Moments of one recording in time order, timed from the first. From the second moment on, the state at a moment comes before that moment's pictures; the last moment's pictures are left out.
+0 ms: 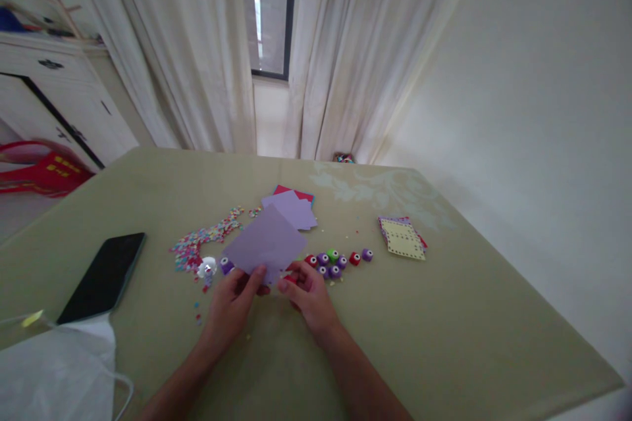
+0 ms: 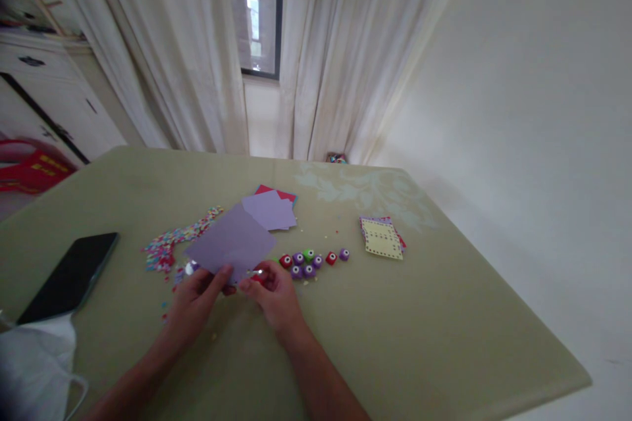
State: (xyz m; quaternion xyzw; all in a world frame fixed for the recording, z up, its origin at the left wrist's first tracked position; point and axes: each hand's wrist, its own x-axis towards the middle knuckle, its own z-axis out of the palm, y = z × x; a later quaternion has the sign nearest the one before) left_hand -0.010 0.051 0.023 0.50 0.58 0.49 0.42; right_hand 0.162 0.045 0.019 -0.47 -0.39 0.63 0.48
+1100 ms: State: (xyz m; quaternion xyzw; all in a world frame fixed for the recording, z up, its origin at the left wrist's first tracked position) left_hand -0.022 0.060 0.039 0.44 0.57 0.60 0.35; right_hand 0.148 0.068 0.024 -0.56 -0.79 0.12 0.21
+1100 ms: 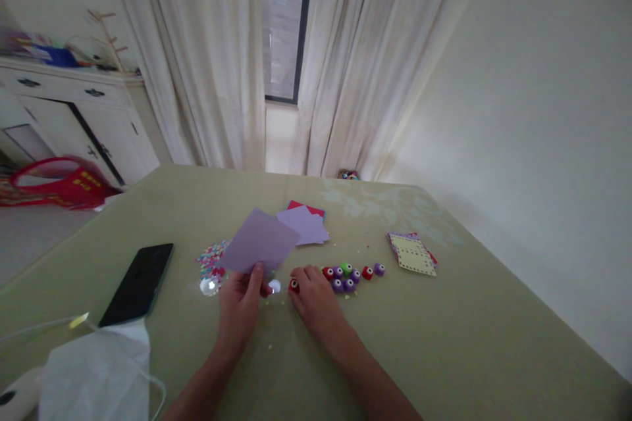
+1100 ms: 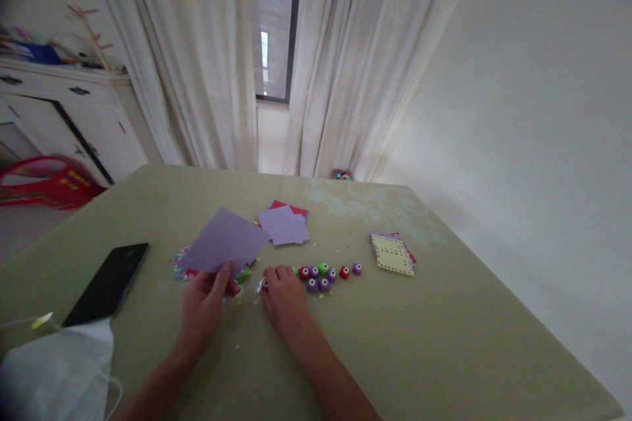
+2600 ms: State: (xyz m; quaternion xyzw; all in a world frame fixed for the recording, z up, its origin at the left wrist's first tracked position) left_hand 0.000 0.042 0.024 0.51 0.58 0.49 0.40; right_hand 0.161 0.040 0.015 -0.49 -0.41 0.49 0.59
